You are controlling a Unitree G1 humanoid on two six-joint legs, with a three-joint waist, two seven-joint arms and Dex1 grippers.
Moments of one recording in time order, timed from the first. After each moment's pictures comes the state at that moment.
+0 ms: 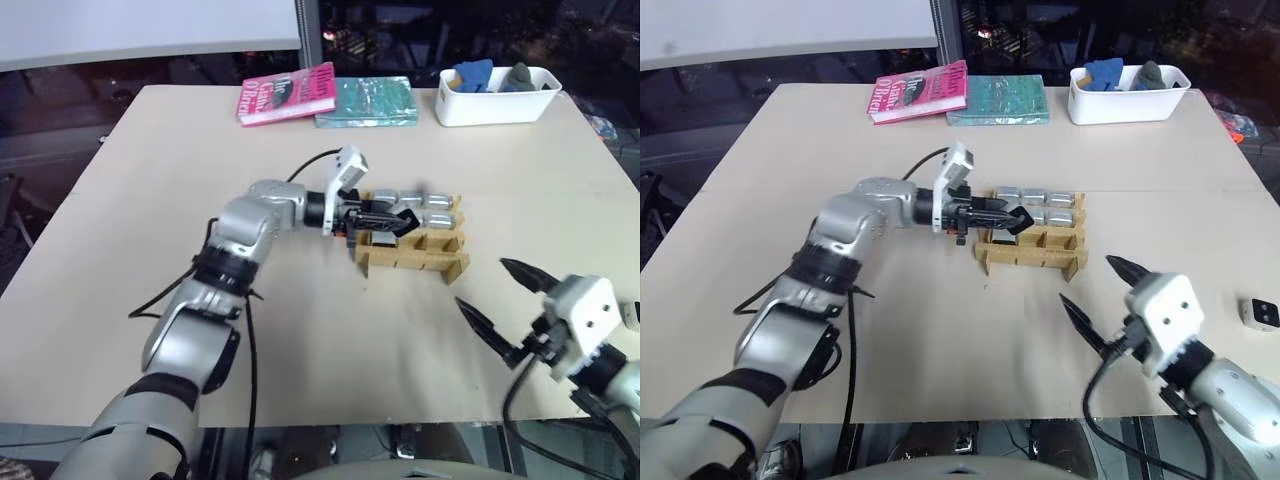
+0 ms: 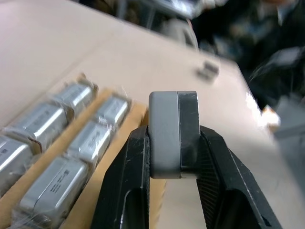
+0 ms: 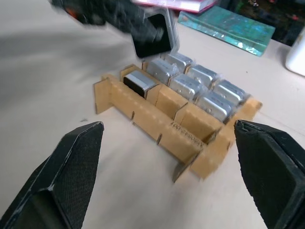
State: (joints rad) left arm -0.98 0.39 -0.33 0.46 -0.43 0.49 -1.20; right arm 0.51 -0.62 -0.32 -1.01 0.54 0.41 0.42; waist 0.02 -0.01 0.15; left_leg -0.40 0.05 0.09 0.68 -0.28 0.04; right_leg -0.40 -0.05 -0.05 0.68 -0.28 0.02
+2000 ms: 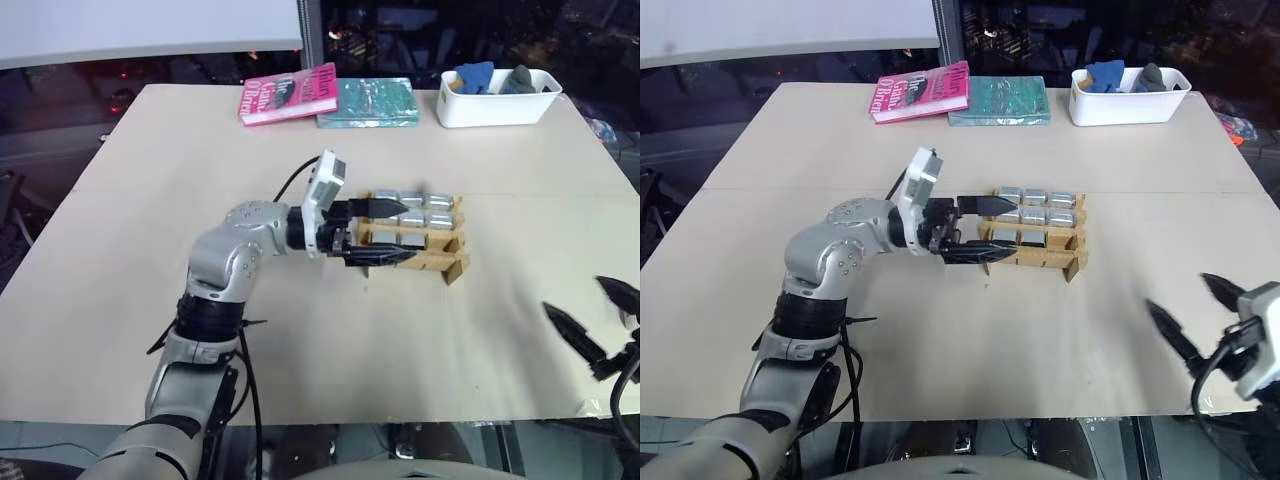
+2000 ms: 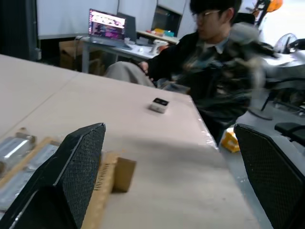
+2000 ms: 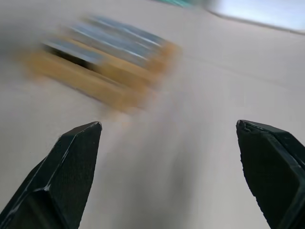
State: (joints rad) left arm -0.66 0.38 -0.08 -0.12 -0.58 0.71 -1.21; right arm 0.74 -0.72 -0.72 -0.75 0.79 0.39 0.30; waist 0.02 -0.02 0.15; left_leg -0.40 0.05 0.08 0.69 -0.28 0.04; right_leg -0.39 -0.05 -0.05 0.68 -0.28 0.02
